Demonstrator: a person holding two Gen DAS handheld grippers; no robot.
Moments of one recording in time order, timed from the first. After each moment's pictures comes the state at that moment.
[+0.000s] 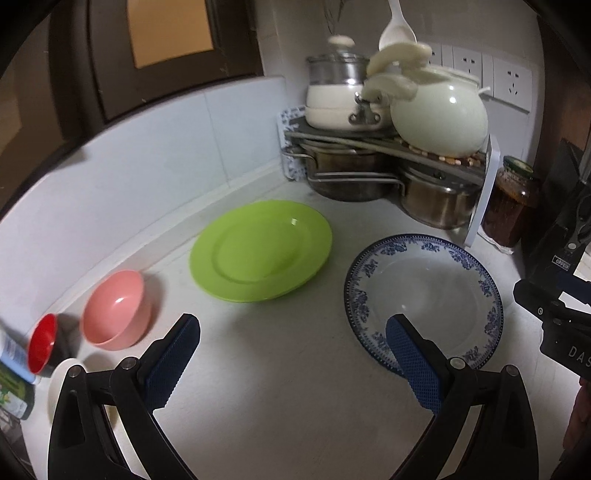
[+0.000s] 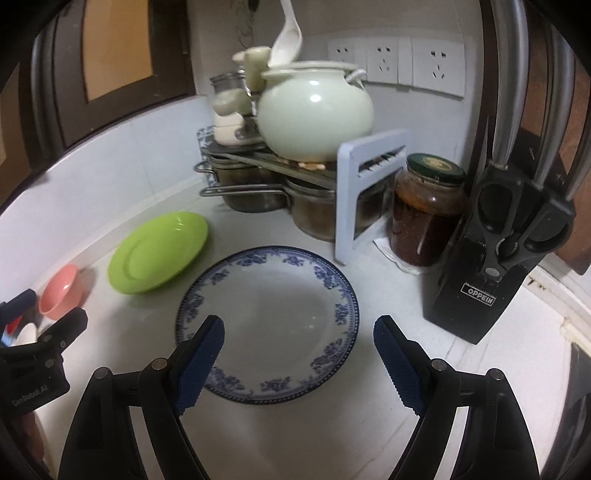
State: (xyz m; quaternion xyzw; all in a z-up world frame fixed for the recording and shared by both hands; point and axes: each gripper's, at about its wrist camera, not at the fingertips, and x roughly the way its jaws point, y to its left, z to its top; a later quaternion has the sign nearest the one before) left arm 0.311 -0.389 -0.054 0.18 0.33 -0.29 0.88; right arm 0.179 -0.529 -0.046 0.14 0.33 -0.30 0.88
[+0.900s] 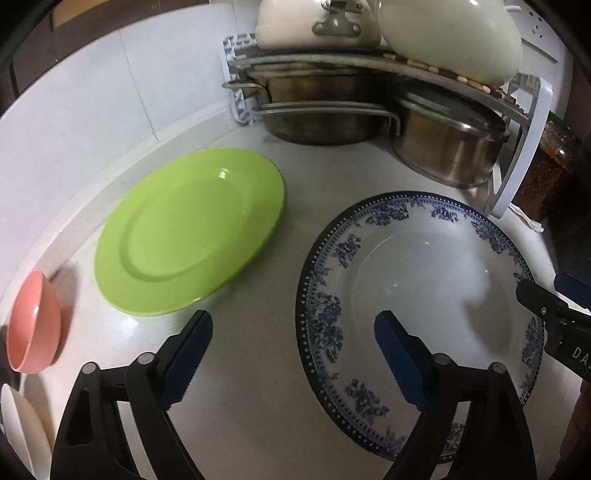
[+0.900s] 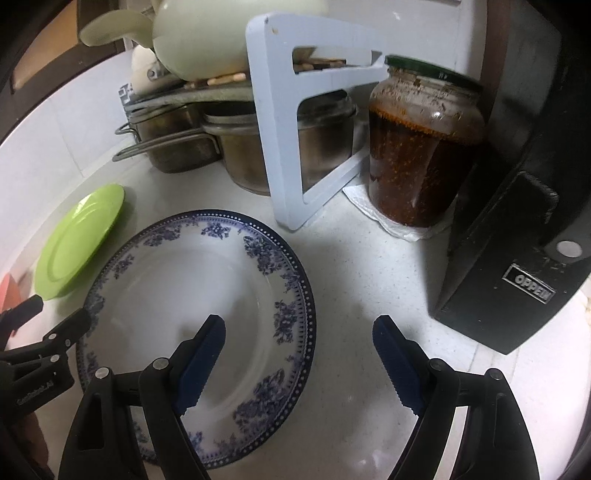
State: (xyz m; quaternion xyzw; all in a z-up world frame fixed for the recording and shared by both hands) left arm 0.360 -0.477 -0.136 0.20 0.41 -0.32 0.83; right arm 0.217 -0.614 -0.128 0.19 0.40 -0.33 0.83
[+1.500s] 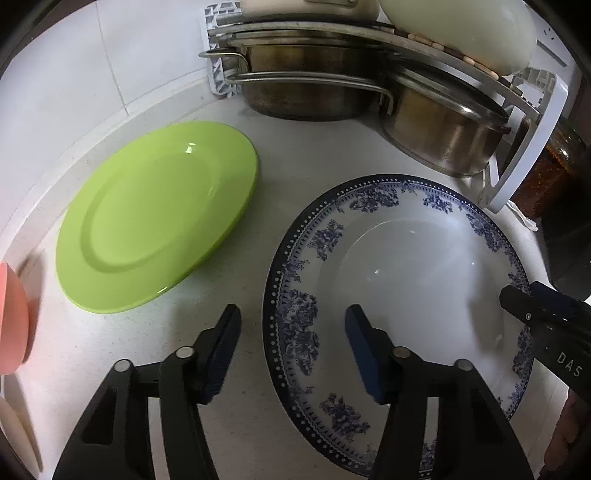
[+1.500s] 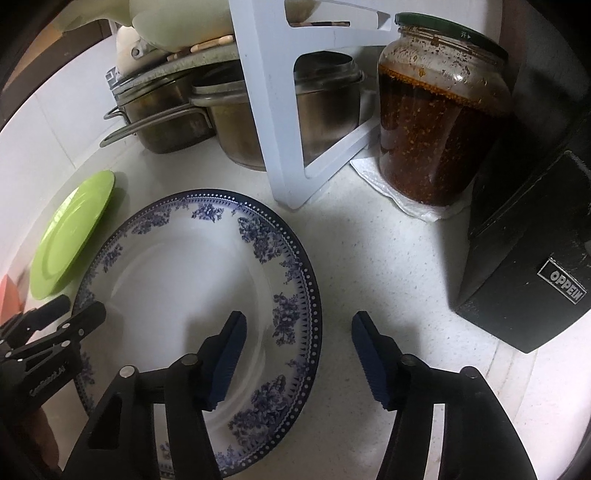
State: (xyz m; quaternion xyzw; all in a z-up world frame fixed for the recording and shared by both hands) left arm 0.370 -0.490 -0.155 0.19 0.46 -0.34 0.80; right arm 0.228 -0.628 -0.147 0.22 0.44 -0.31 0.81
